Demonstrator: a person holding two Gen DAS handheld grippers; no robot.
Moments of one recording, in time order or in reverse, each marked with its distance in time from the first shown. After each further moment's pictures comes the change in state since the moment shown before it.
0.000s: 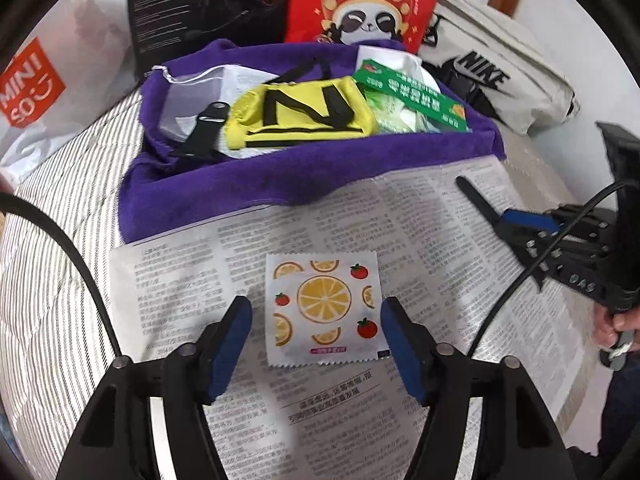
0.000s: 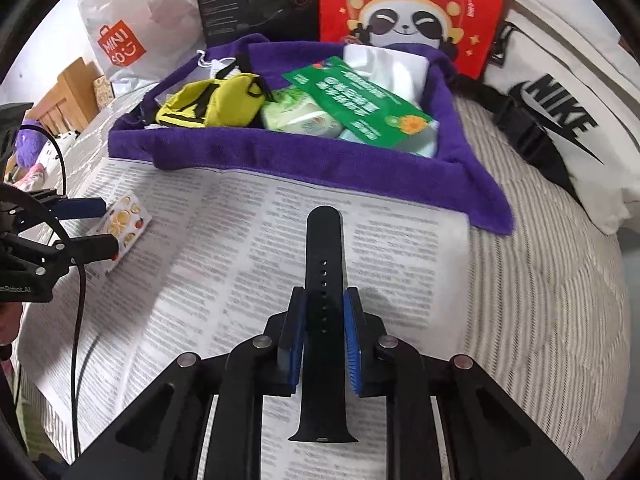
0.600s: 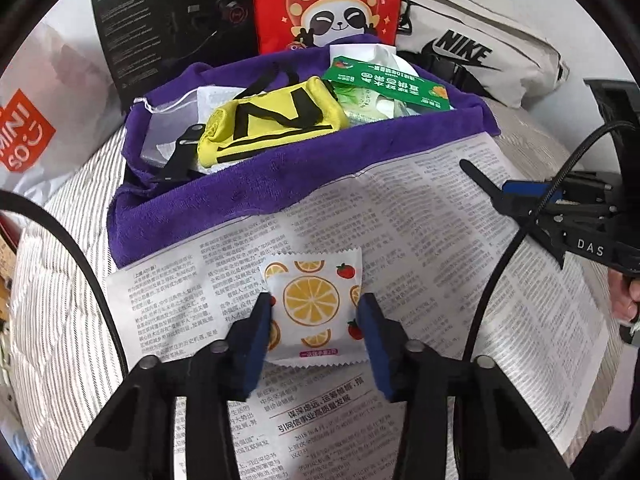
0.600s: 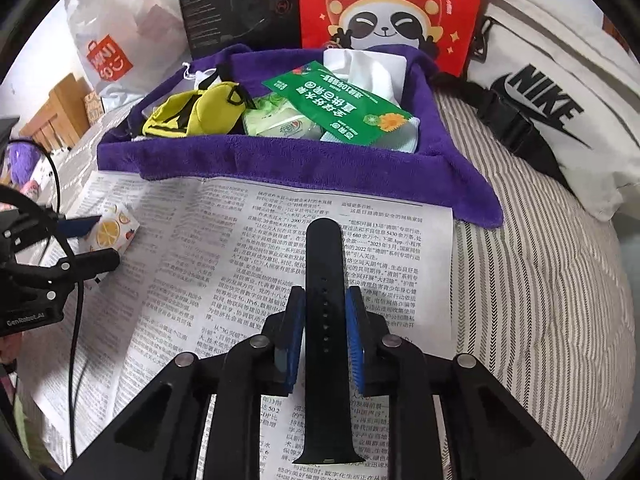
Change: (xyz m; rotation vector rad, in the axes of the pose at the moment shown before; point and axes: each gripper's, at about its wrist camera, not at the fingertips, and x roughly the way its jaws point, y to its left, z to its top) left arm 0.000 -0.017 -0.007 0.107 -0.043 0.056; right arm 0.004 -0.009 -0.003 0.049 -0.040 -0.007
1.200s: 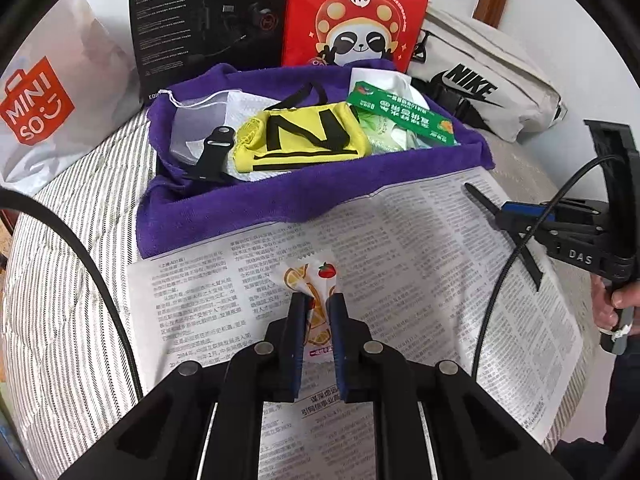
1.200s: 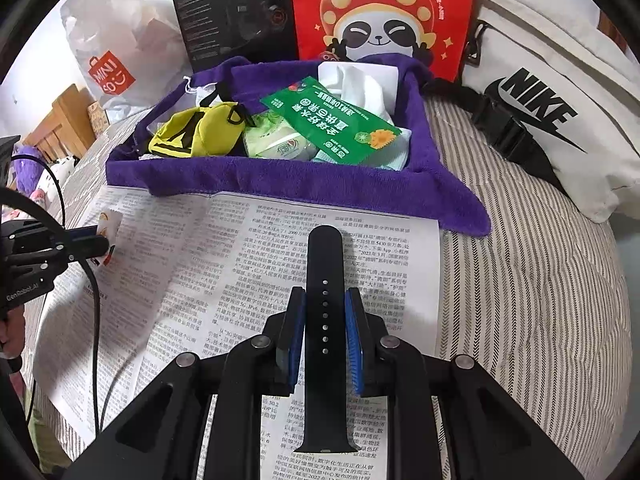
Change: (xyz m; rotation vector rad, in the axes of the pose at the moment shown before) left arm -0.022 0.026 0.003 -0.093 -0.033 -0.066; right arm -0.014 -0.006 0.008 0.012 0.005 0.027
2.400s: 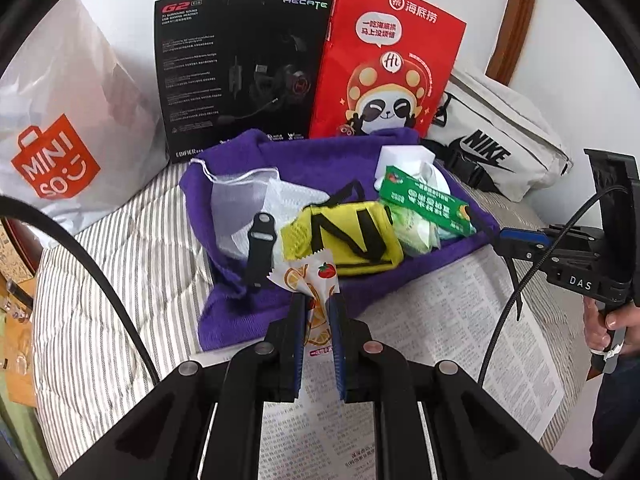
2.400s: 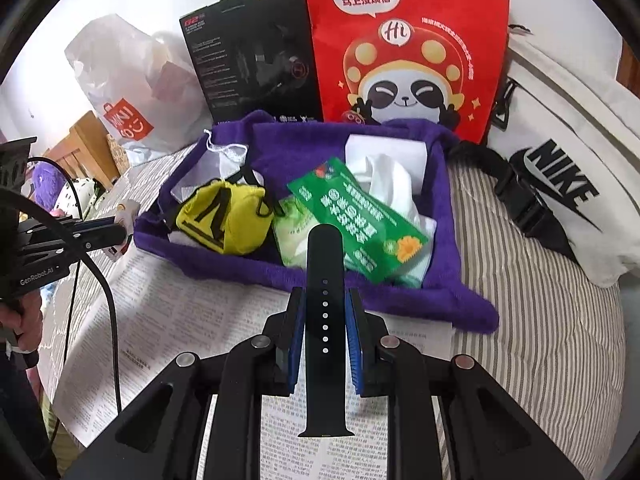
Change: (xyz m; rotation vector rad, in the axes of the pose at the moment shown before) left arm -0.027 0.034 0.066 -0.035 -0.092 0.002; right arm -0.020 0.008 0.071 -0.008 -0.068 0.075
